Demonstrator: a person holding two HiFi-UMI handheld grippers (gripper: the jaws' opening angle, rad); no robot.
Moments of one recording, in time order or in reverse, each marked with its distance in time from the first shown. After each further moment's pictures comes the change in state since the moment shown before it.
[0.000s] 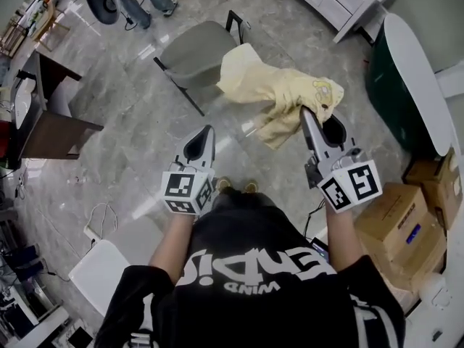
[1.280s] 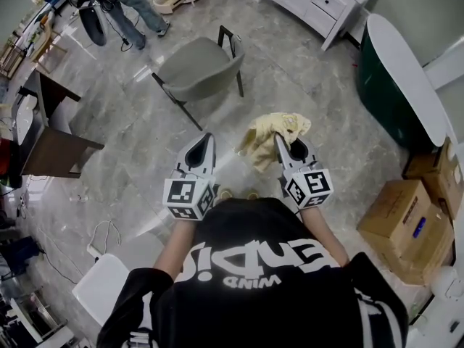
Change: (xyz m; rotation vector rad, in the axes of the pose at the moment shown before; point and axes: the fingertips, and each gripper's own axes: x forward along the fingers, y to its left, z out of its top) left arm -0.028 -0.019 0.004 0.024 -0.060 -0.046; right arm -0.029 0.022 -0.140 0.077 0.081 -0.146
